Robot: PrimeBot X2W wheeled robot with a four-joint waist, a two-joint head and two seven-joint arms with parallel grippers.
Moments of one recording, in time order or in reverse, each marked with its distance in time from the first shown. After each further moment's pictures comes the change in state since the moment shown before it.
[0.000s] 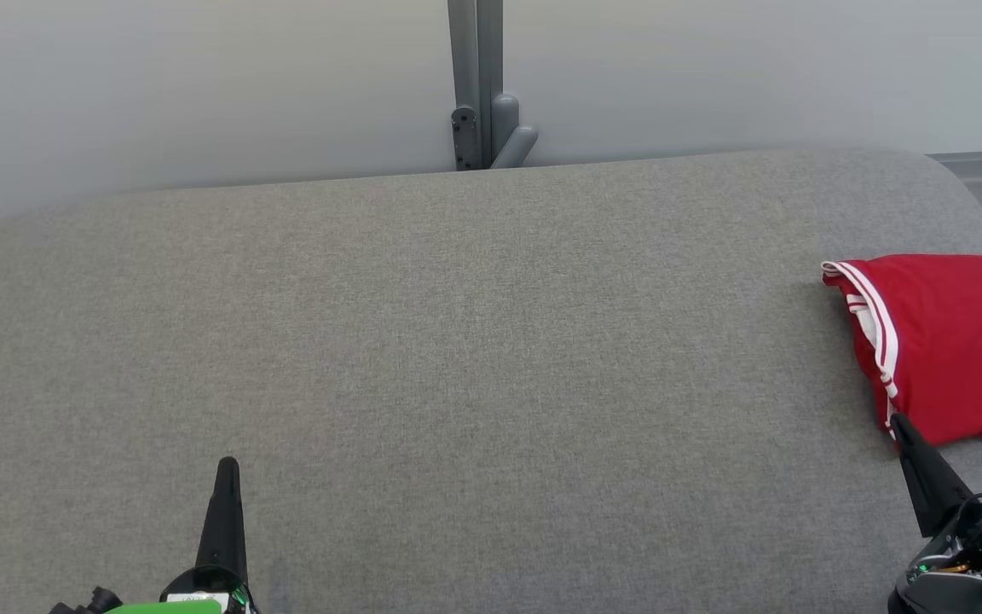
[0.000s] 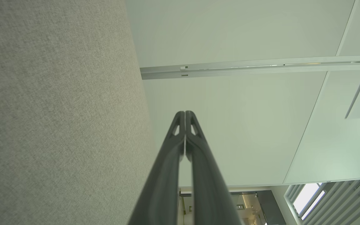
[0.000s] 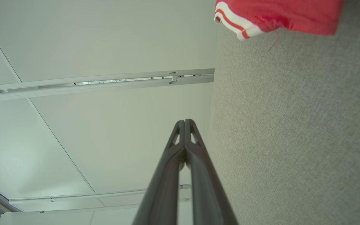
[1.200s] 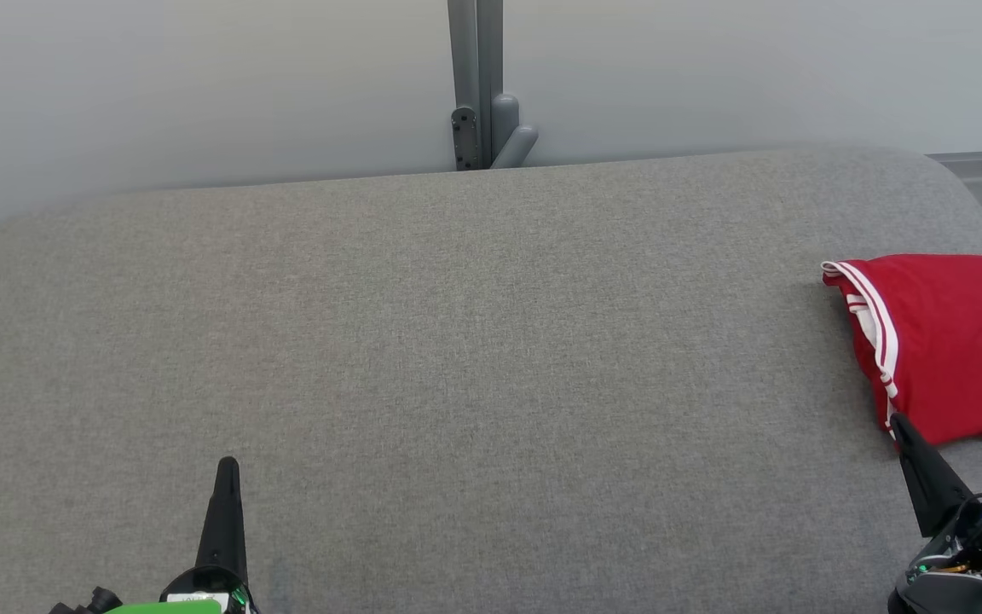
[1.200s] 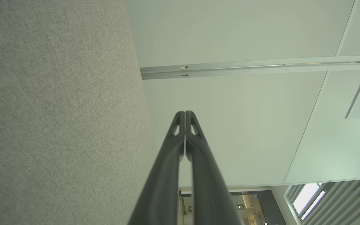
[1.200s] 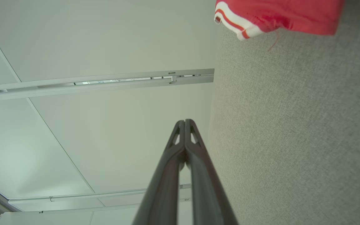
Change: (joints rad) left arm 0.000 0.000 0.000 0.000 0.000 0.000 0.000; right arm -0.001 0.004 -0.004 0.000 -0.006 0.000 0.004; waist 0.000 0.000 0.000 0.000
